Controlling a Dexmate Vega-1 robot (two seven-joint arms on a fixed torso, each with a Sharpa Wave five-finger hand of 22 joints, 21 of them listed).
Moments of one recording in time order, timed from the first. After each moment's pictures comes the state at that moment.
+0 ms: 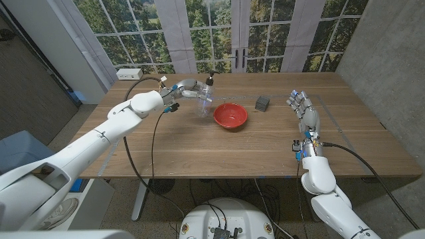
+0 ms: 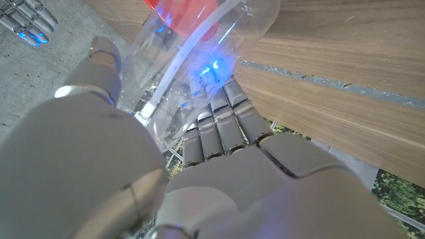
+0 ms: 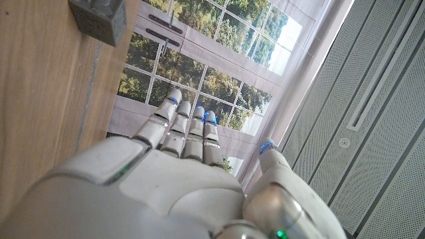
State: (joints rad) left arm 0.60 0.75 0.58 -1.55 -0.14 -0.10 -0.24; left_hand 0.90 -0.15 0.47 -0.18 0.17 0.65 0.09 0.49 0.23 0.78 0.00 0.37 0.28 0.85 -0.06 0.22 0.20 0.70 -0.07 0.34 0.19; right arm -1.35 -0.43 -0.20 -1.73 0.24 0.61 -0.38; right_hand 0.18 0.14 0.44 -0.05 0.18 0.35 0.08 0.20 0.19 0.34 0.03 0.22 0.22 0.24 0.01 0.30 0.40 0.41 0.04 0.21 0.18
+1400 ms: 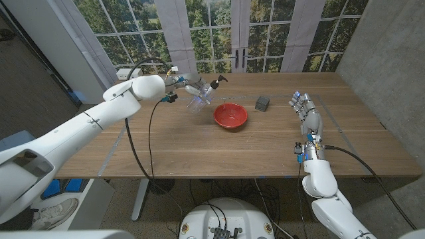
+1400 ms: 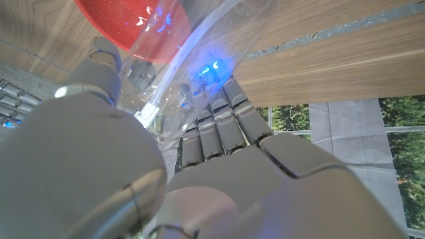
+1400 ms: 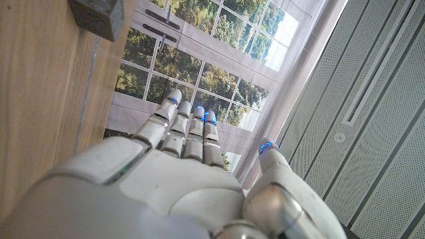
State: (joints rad) left arm 0.50 0.87 0.66 -1.81 0.17 0.14 -0.36; left_hand 0.90 -0.15 0.46 -0.17 0.17 0.66 0.09 0.48 0.24 0.78 -0.01 0.36 0.28 0.85 -0.06 0.22 0.20 0.68 -0.06 0.34 0.19; right arm -1.36 -0.41 -0.19 -1.71 0.23 0.66 -0.38; right_hand 0.18 0.14 0.44 -0.05 0.18 0.35 0.08 0.20 0.19 0.34 0.03 0.22 0.22 0.24 0.01 0.30 0.41 0.41 0.04 0.21 0.18
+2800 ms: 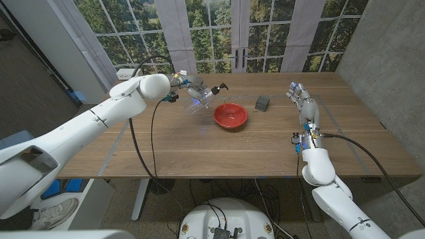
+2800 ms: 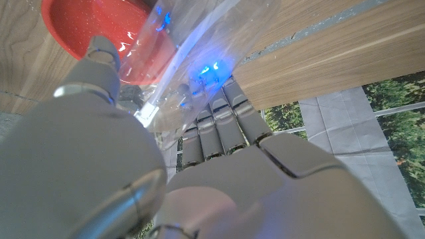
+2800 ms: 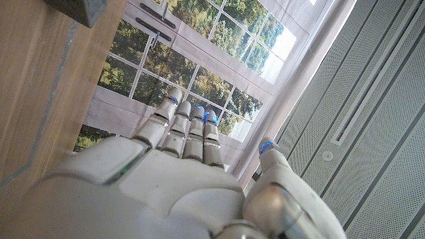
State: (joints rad) left arm 0.47 0.85 0.69 -1.83 0.32 0.18 -0.42; left_hand 0.90 -0.15 0.45 -0.17 0.17 0.67 0.09 0.47 0.24 0.79 -0.01 0.35 0.29 0.85 -0.06 0.21 0.20 0.68 -0.07 0.34 0.19; right arm -1.29 -0.44 -0.20 -1.75 0.15 0.55 -0.41; right_hand 0.18 0.14 0.44 -0.06 0.18 0.36 0.07 0.20 0.19 0.34 0.03 0.22 0.22 0.24 0.00 0.30 0.40 0.42 0.04 0.21 0.18
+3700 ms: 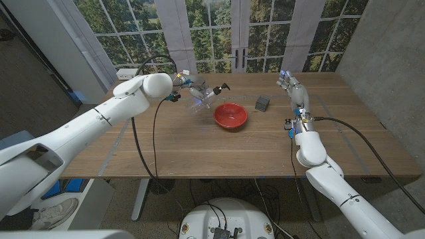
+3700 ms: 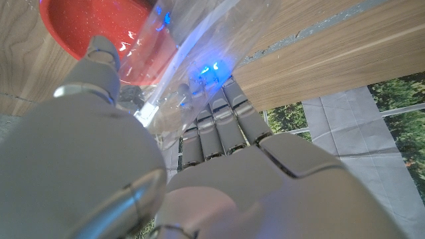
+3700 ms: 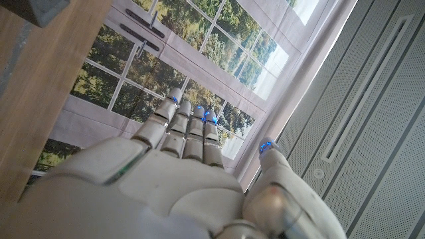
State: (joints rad) left arm 0.45 0.82 0.71 -1.81 0.33 0.19 -0.44; left_hand 0.90 -0.15 0.45 -0.17 0.17 0.67 0.09 0.47 0.24 0.79 -0.01 0.35 0.29 0.85 -0.06 0.21 0.20 0.67 -0.06 0.34 0.19; right arm -1.13 -0.47 -0.27 -1.69 0.14 0.48 -0.38; right_hand 0.18 0.14 0.44 -0.06 0.18 0.36 0.07 0.20 0.19 0.34 0.03 0.22 0.22 0.24 0.00 0.30 0.40 0.42 0.04 0.21 0.18
